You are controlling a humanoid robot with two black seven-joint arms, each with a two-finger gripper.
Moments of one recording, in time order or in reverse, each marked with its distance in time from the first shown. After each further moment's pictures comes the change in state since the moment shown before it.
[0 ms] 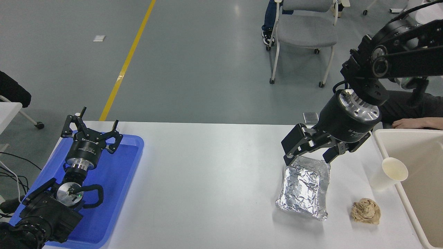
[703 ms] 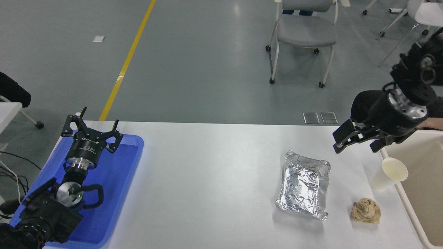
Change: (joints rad) left arm 0.000 0.000 0.000 0.000 0.000 0.000 0.000; right arm -0.335 -0.338 0.030 -0.325 -0.476 -0.012 0.002
